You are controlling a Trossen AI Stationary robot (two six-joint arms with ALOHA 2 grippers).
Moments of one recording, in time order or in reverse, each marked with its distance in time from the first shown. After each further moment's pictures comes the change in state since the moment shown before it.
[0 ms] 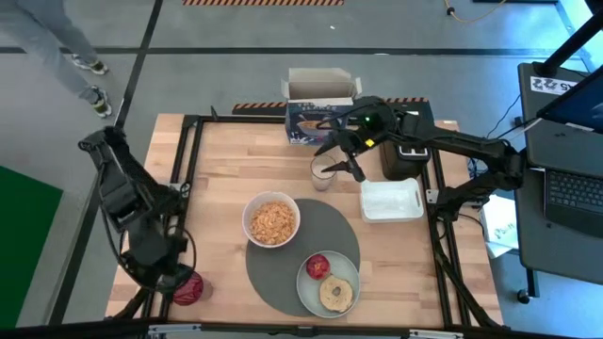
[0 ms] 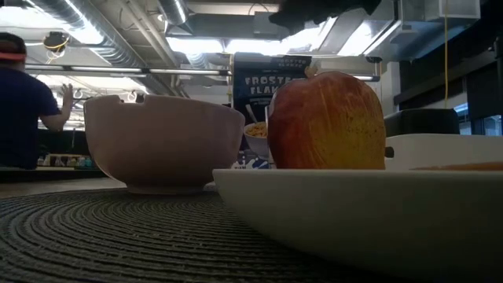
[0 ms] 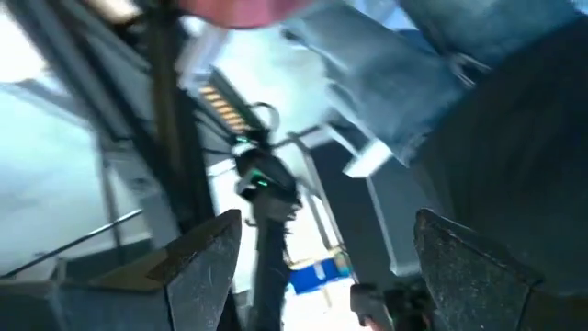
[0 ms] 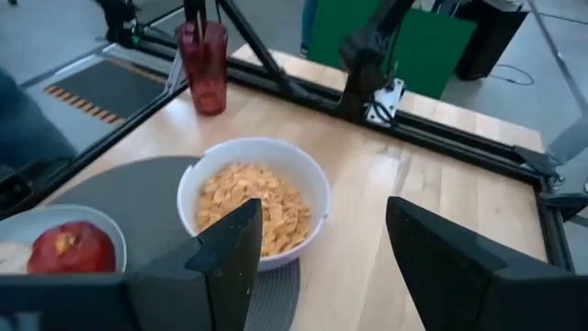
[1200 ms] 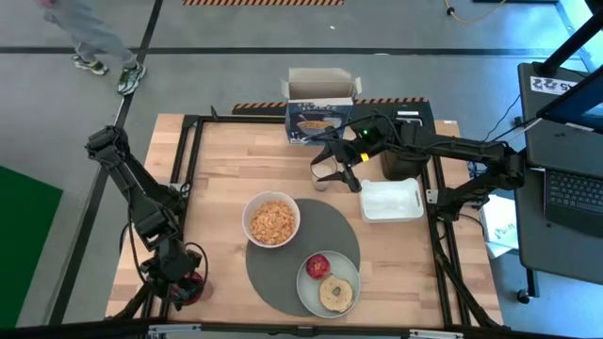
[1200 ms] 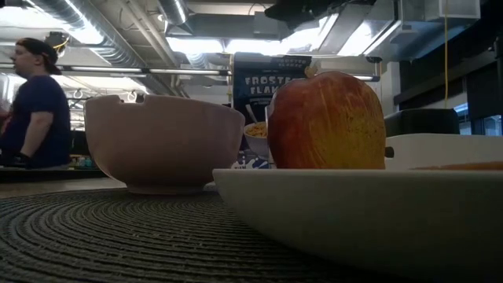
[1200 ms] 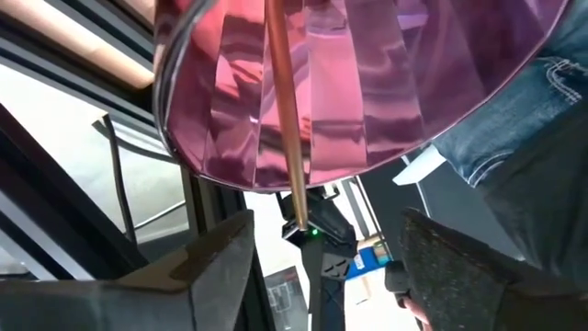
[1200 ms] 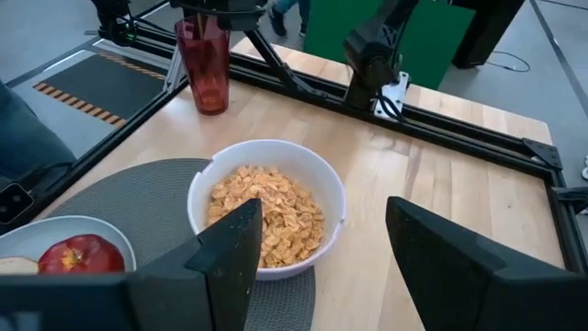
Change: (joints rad) left arm -0.014 -0.004 -0.472 0.435 0.106 0.072; right arm 0.100 0.002 0.000 0.007 0.123 0.064
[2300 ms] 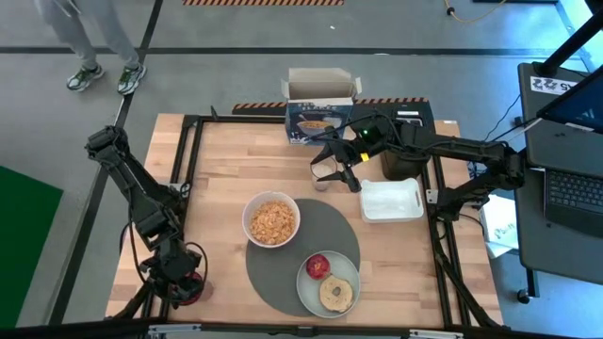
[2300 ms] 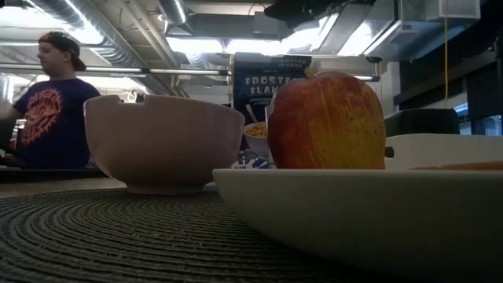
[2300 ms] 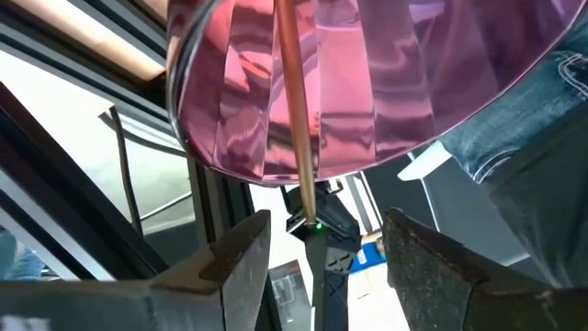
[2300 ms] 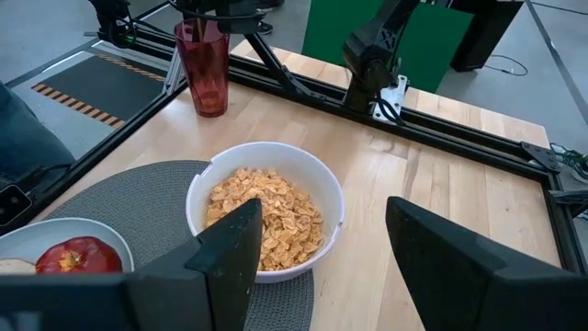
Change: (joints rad) left arm 0.006 0.000 -0.001 -0.005 0.029 -0.001; right arm 0.000 0.000 0.000 0.008 0.000 -0.001
